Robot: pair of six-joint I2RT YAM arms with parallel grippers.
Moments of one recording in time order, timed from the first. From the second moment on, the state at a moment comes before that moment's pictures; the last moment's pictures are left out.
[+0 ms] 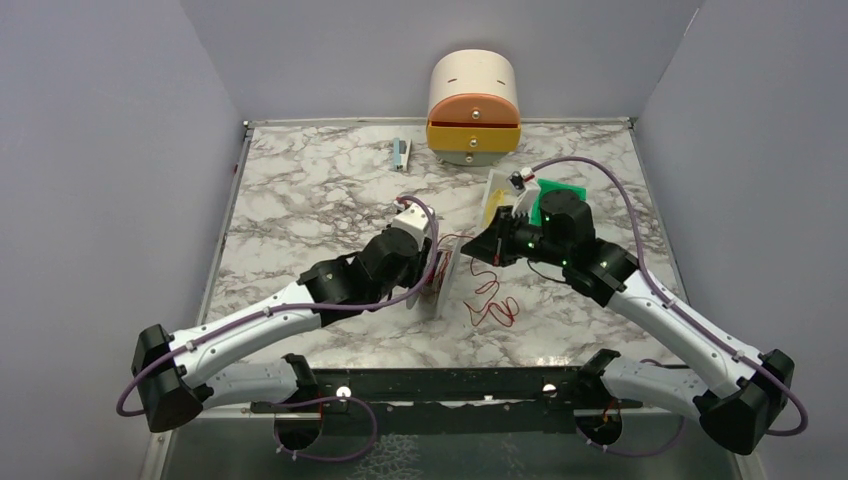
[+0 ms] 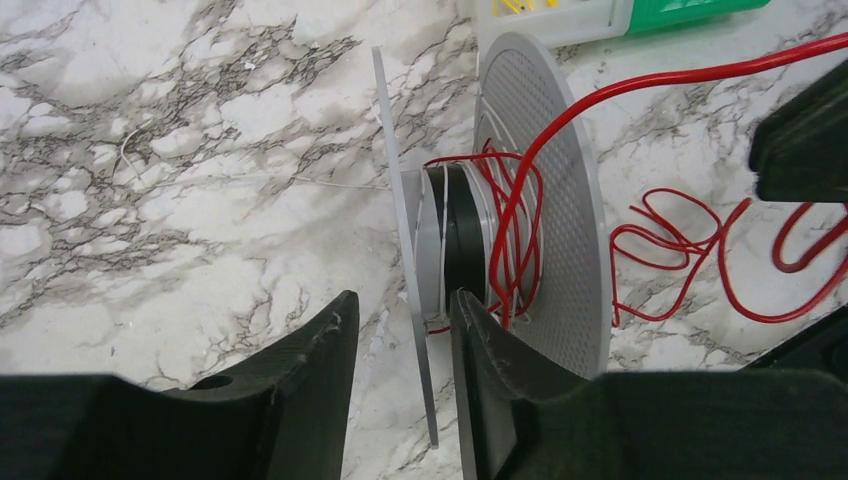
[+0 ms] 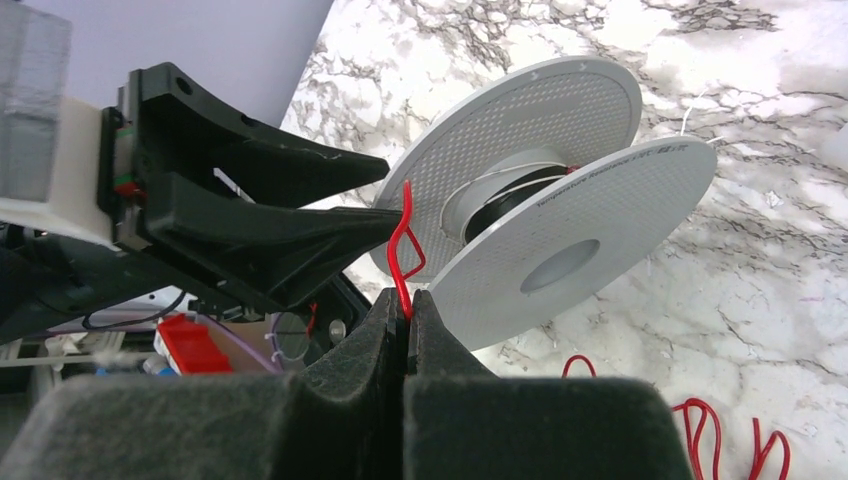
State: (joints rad) left arm -1.02 1.09 0.93 -0.45 -0.41 -0.33; right arm 0.69 1.02 0.93 -0.30 -0.29 0.60
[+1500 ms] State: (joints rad) left arm -0.96 1.14 0.86 -0.31 -0.30 -0.29; right arm 0.69 1.13 0.91 -0.17 -0.39 0.64
